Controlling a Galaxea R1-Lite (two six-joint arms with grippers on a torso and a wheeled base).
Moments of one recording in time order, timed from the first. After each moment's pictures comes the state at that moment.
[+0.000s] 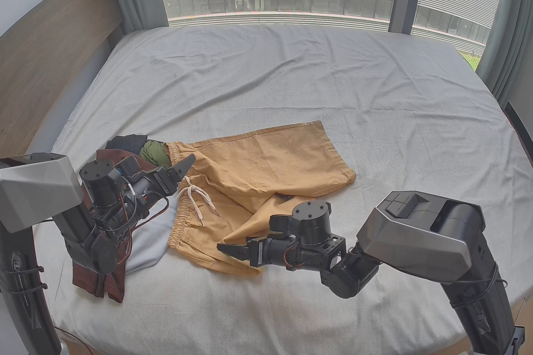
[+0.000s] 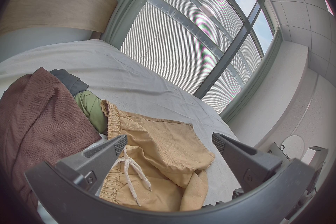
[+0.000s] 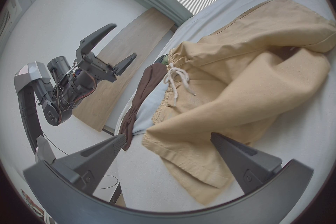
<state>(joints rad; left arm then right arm) -0.18 2.21 -0.64 -1.54 -0.23 -0.51 0.71 2.59 -1.21 -1.06 0.40 0.51</state>
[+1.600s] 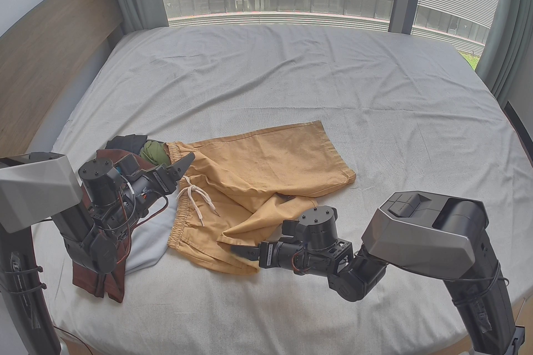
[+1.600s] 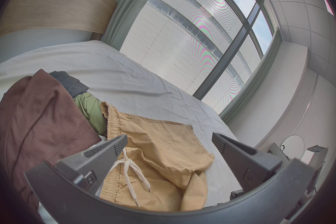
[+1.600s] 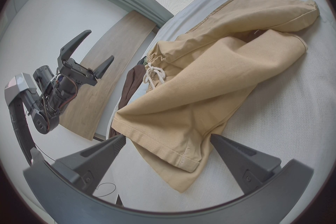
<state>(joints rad) -0.18 2.20 -0.64 -1.55 -0.23 -0.51 0.70 2.58 -1.12 -1.06 0.28 0.58</state>
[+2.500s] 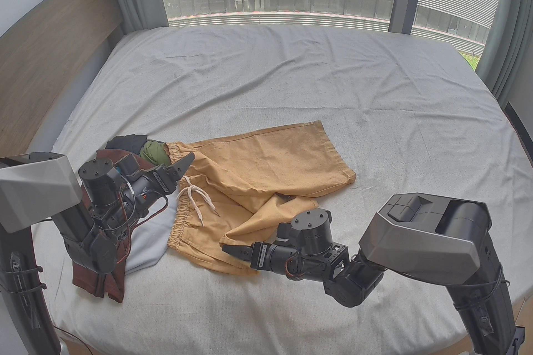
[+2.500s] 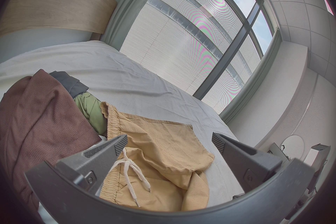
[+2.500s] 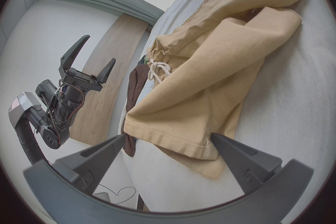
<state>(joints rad) -0.18 2.20 -0.64 -1.55 -0.23 -0.51 0.74 2.55 -1.10 -1.06 0.28 0.77</state>
